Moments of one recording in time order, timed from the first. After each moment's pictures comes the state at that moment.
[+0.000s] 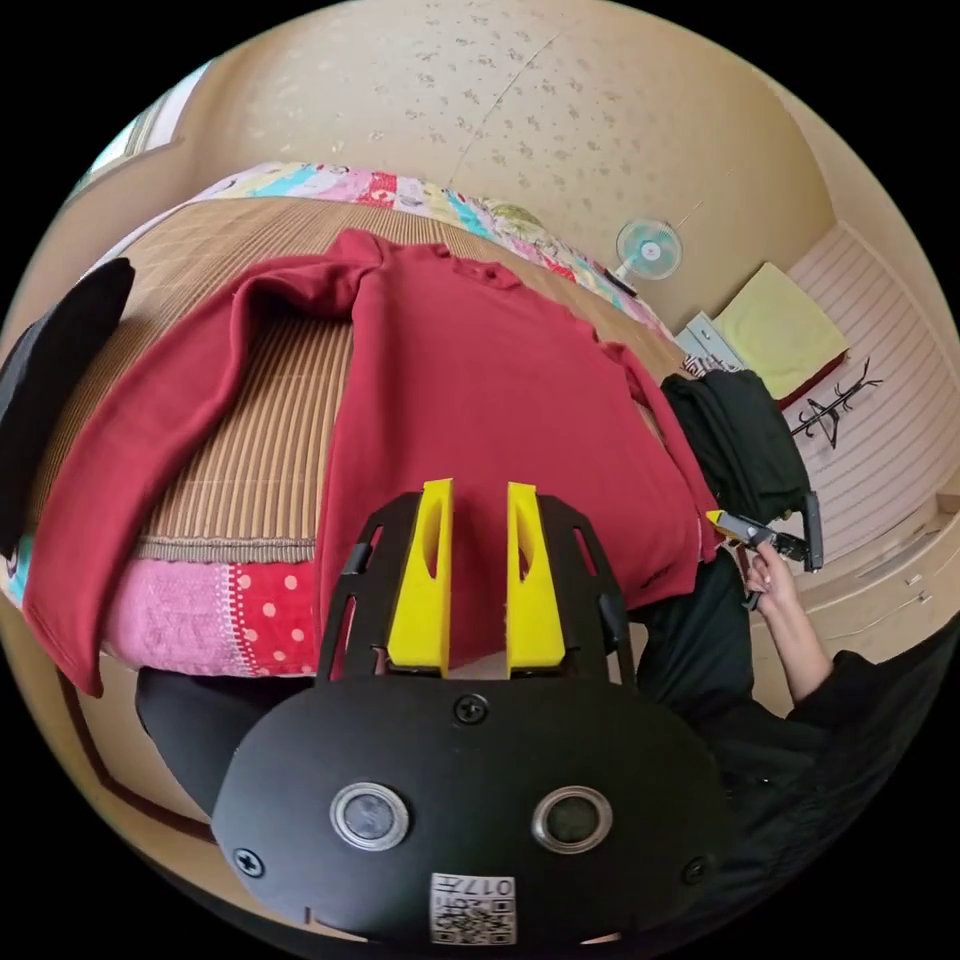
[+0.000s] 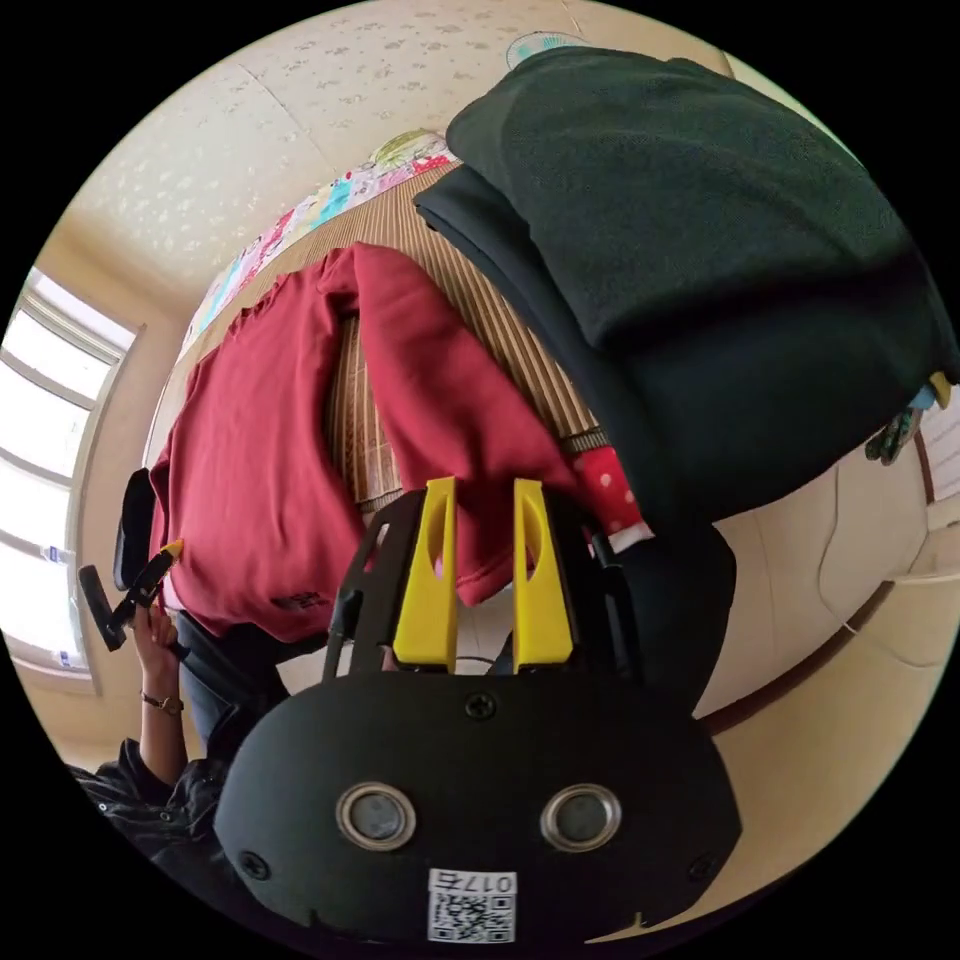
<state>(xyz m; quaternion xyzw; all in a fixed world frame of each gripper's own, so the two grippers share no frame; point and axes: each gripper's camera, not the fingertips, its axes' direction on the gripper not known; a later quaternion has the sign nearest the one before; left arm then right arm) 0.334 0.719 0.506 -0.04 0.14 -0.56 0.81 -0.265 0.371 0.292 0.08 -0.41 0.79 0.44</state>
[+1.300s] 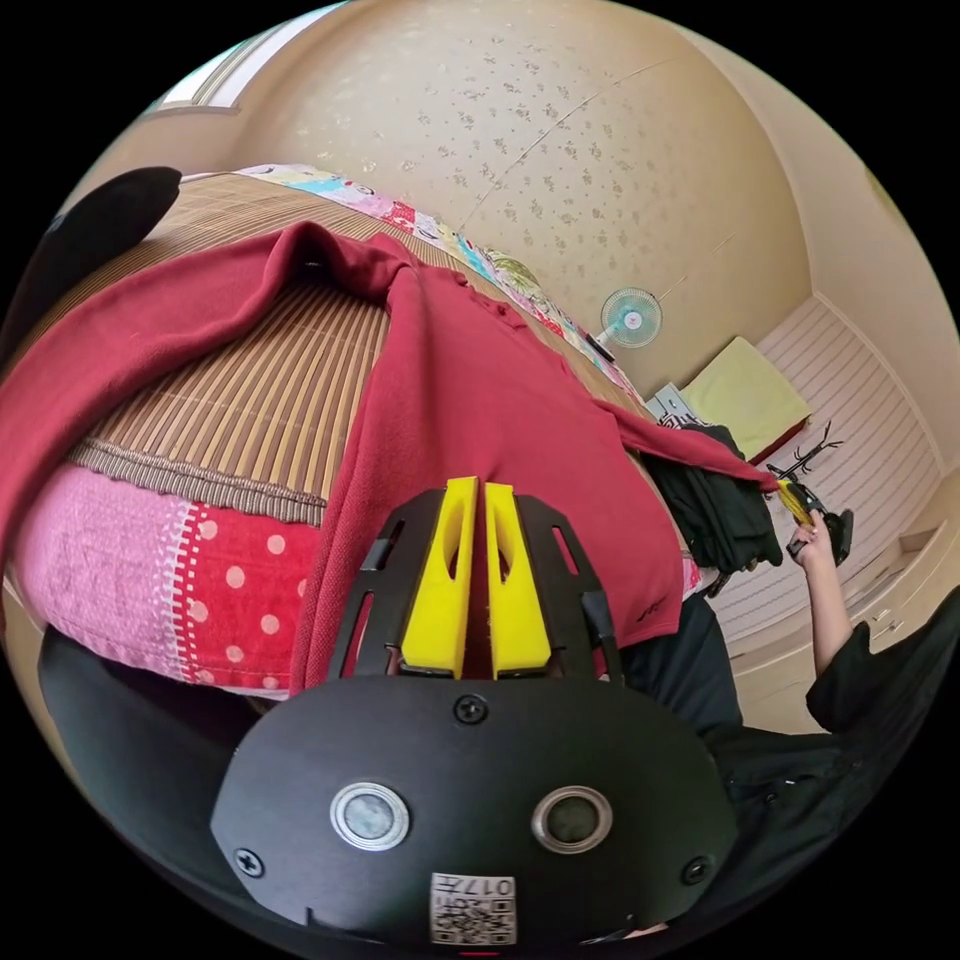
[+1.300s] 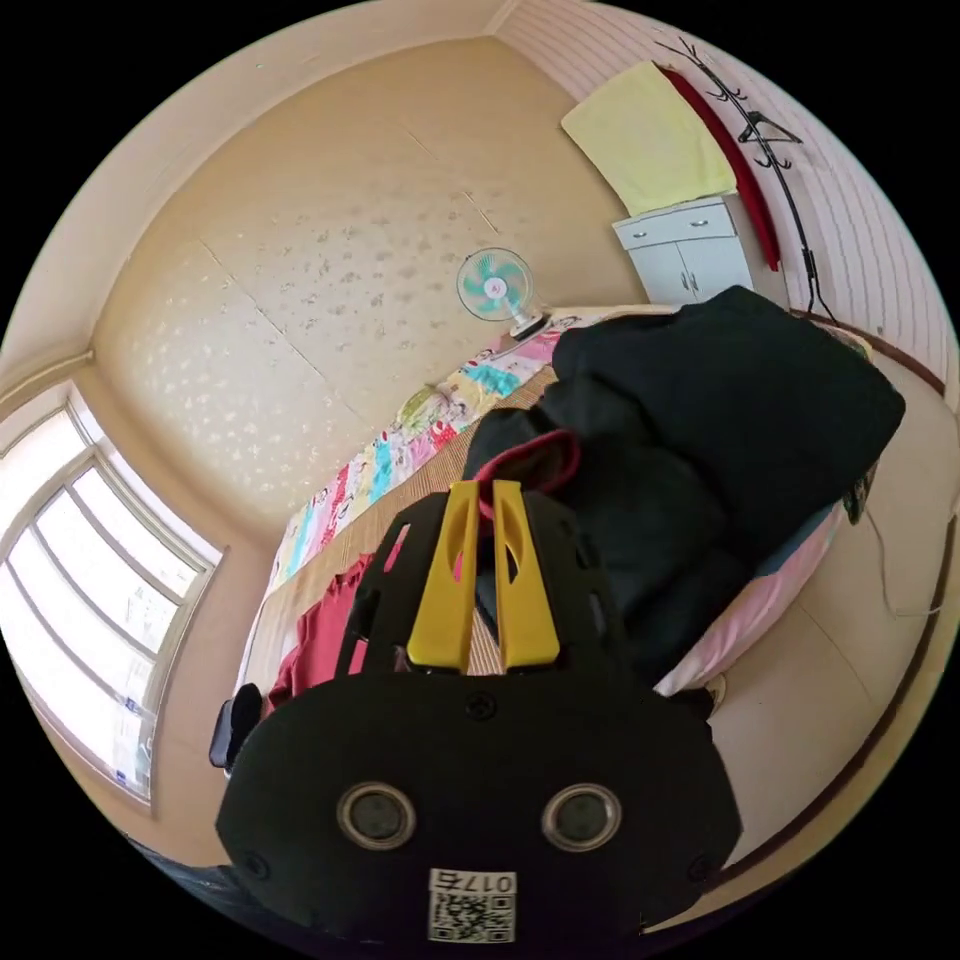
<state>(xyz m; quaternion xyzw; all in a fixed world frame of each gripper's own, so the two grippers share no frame) 0.393 0.879 0.478 0.12 0.14 -0.62 0.76 -0.323 0.628 0.173 0.27 -0.18 0.91 0.25</state>
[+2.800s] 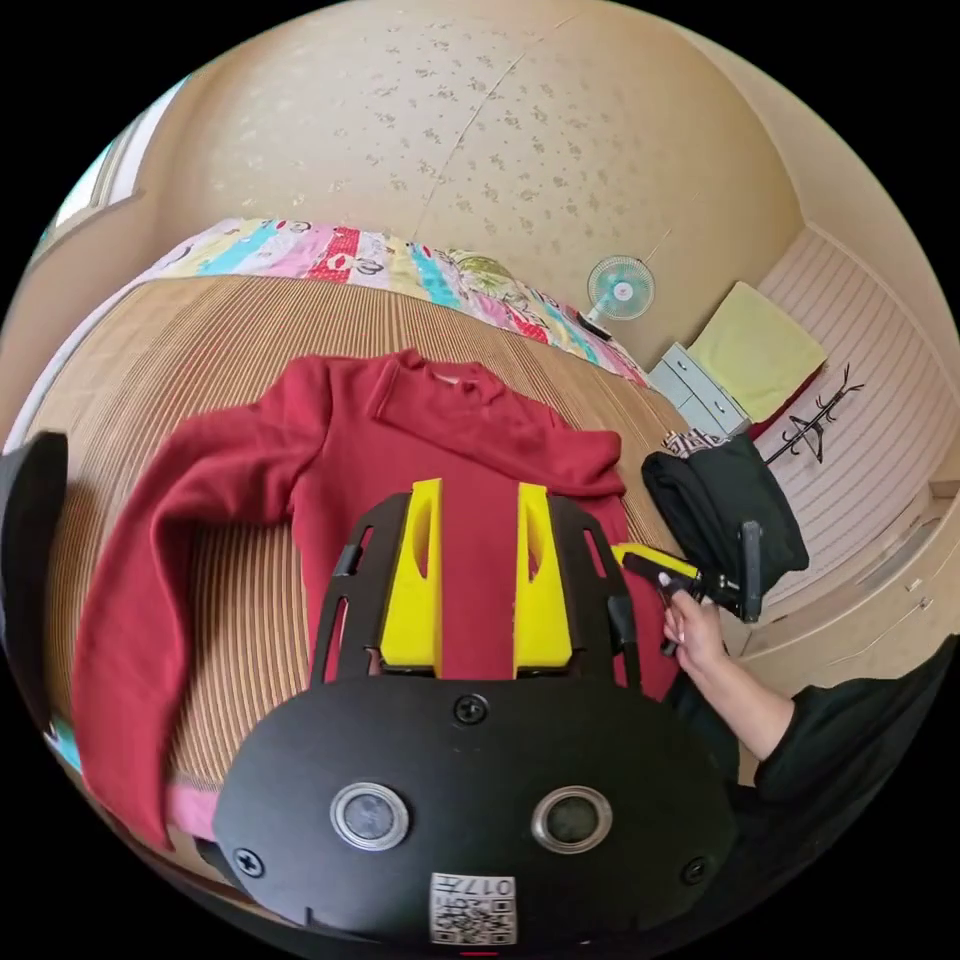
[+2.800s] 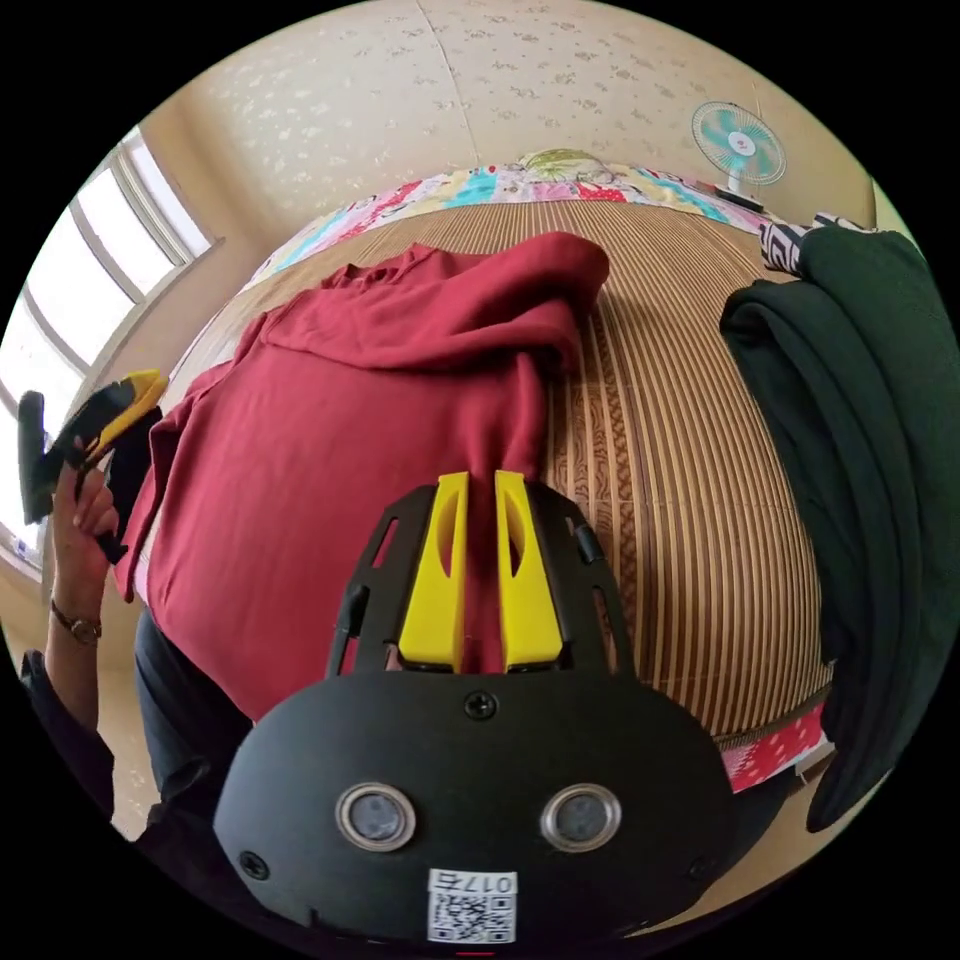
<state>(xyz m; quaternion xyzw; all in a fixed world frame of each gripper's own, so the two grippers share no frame) 0.247 0.687 0.569 0.06 0.09 -0.53 0.84 -0.242 0.242 0.253 0.18 -0.36 0.73 0.55</state>
